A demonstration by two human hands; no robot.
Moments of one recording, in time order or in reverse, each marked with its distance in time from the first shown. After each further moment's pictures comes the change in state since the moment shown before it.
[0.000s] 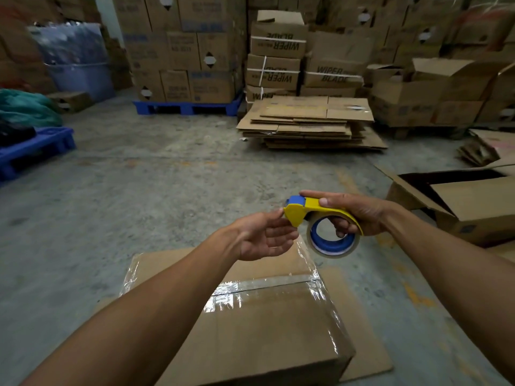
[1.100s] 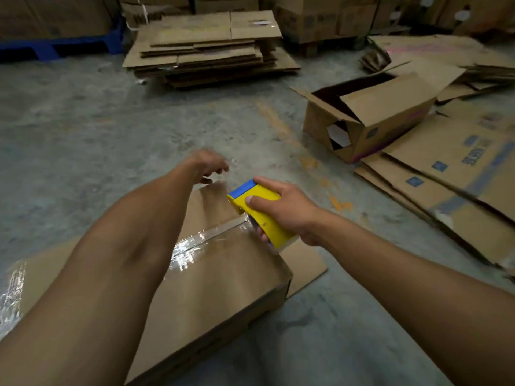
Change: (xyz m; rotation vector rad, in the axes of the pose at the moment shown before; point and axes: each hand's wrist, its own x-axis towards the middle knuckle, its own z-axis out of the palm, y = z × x) left_hand 0.175 0.008 0.025 1.115 0.193 0.131; right_hand -0.042 0.093 0.090 0.235 0.659 0.038
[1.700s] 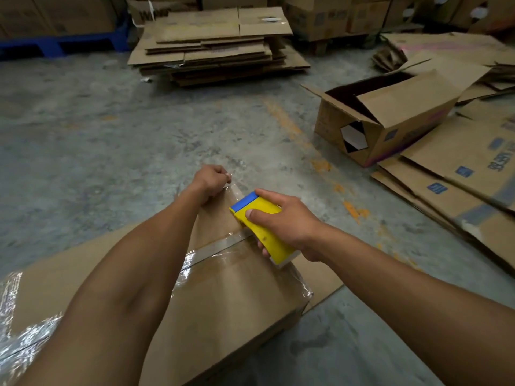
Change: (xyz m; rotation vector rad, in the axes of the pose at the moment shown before) left_hand 0.046 -0.054 0.015 -0.017 0.213 0.142; right_hand 0.029 0.011 0.025 0.001 0.028 0.049
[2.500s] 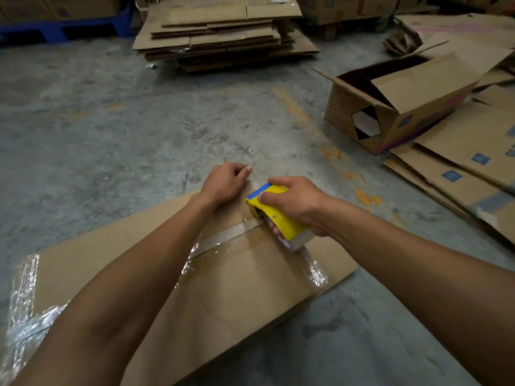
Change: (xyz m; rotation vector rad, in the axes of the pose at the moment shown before) left_hand -0.028 -0.026 0.010 0.235 0.018 0.383; right_hand 0.015 -0.007 0.013 -0.104 0.083 0.095
